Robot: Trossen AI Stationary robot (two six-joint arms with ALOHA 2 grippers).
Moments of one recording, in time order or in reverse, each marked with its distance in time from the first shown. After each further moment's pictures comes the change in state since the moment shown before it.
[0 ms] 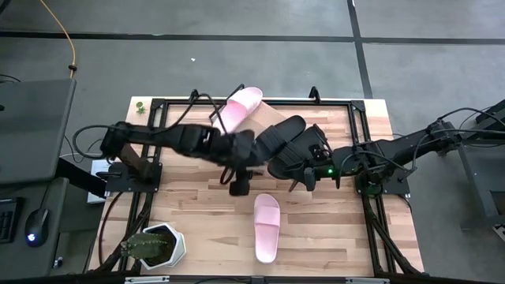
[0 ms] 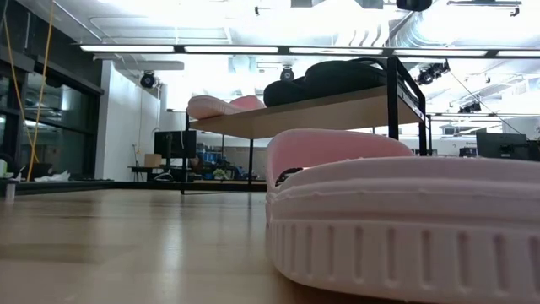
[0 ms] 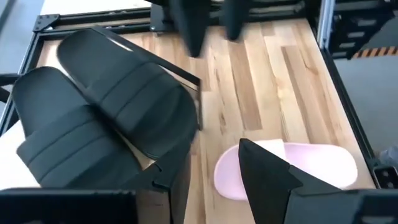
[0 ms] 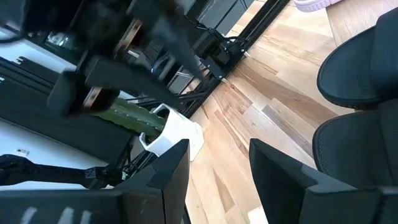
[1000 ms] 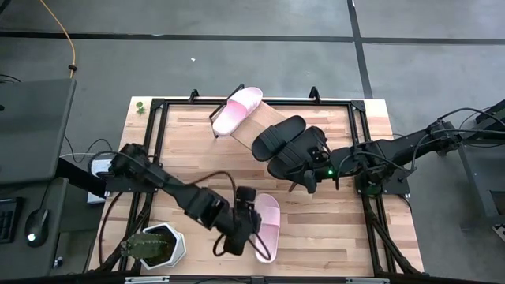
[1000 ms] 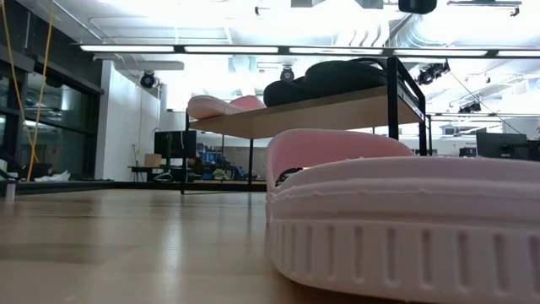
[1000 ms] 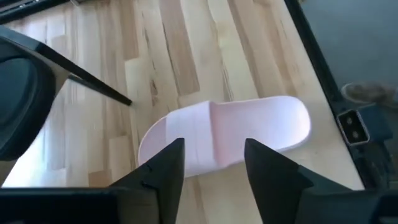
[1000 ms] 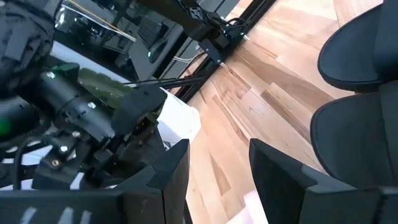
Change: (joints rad) left arm -0.368 0.202 -0.002 -0.004 -0.243 -0.126; right arm -0.002 0.000 0.000 -0.042 -0.053 0.000
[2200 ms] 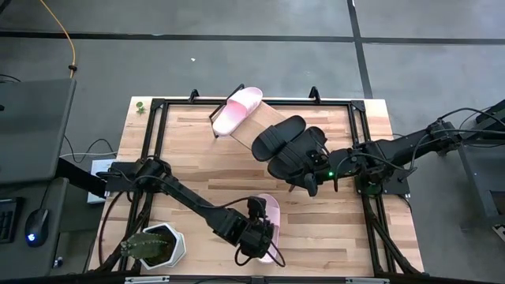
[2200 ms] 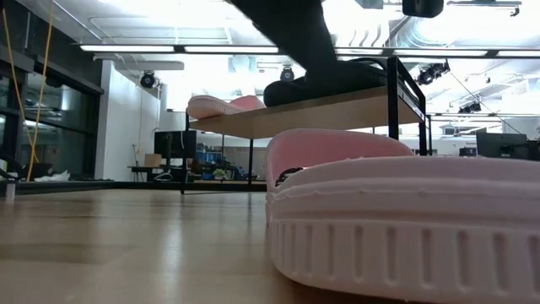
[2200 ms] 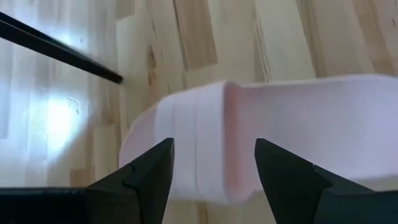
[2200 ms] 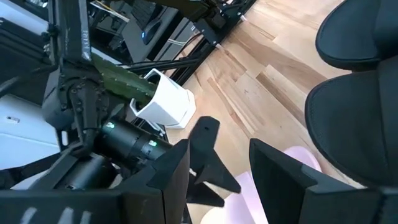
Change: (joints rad) left arm -0.006 0.271 -0.004 0.104 -0.143 -0.046; right arm 0.000 0.000 0.000 -0.055 -0.053 0.000
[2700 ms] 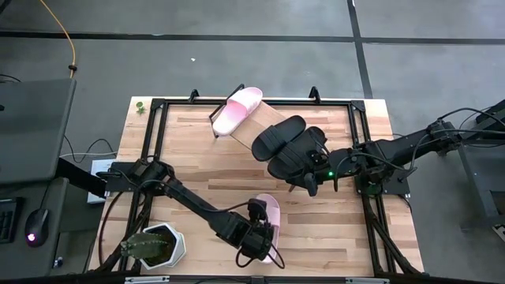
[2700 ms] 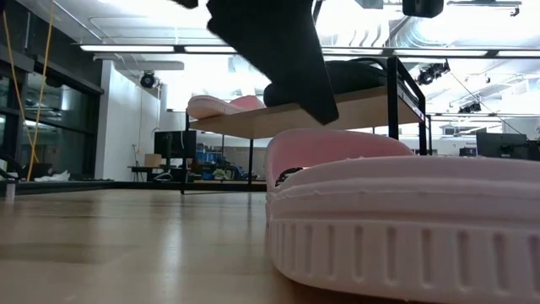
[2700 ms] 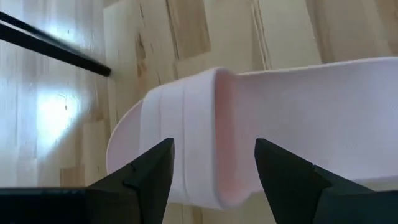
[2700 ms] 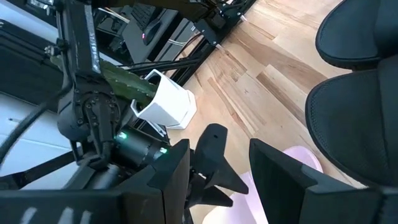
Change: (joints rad) left arm 0.000 0.039 -0.001 0.005 -0.013 0.004; right arm 0.000 0.000 0.000 0.001 -0.003 0.008
